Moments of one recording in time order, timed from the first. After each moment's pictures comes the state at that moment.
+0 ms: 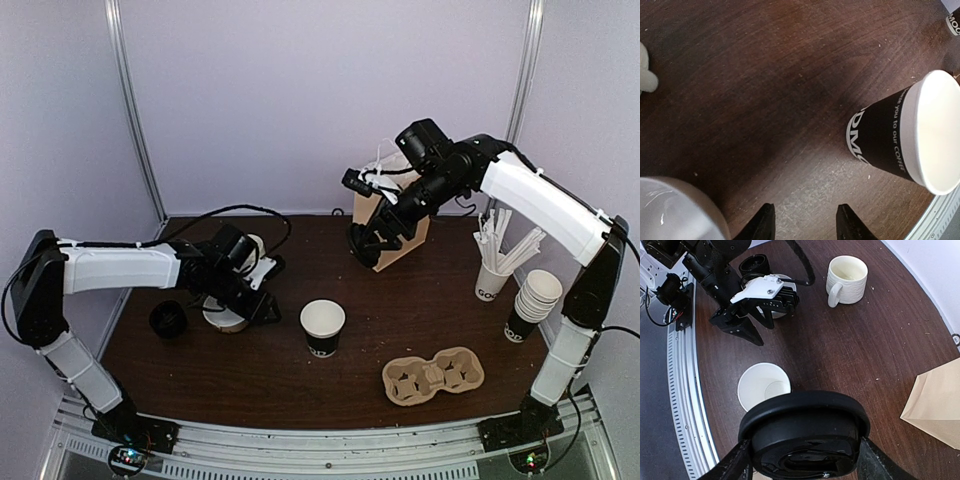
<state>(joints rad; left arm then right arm) -0.73 1.59 1.03 -0.46 0.22 -0.16 0.66 1.76 1.90 -1.07 -0.44 -0.39</state>
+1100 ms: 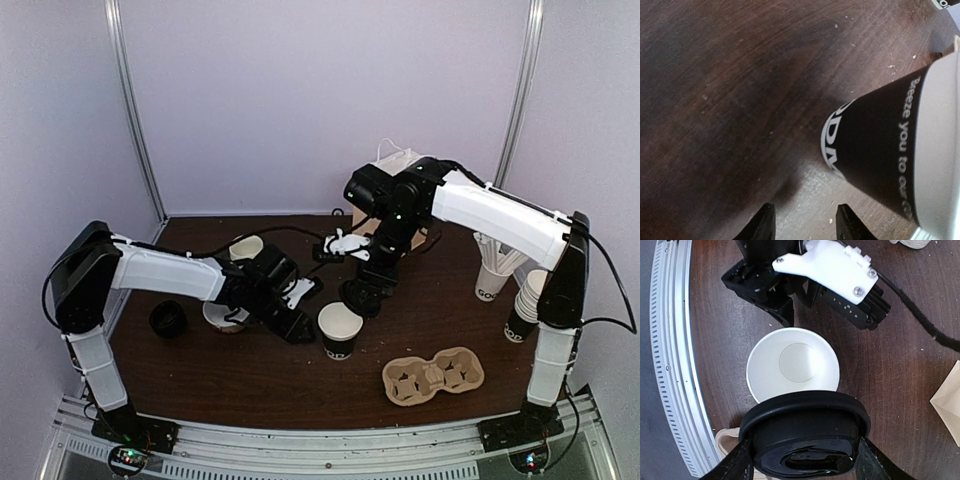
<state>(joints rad) -0.86 1.85 1.13 -0.30 0.30 -0.19 0.84 1.89 1.91 -1.30 -0.23 -0.54</state>
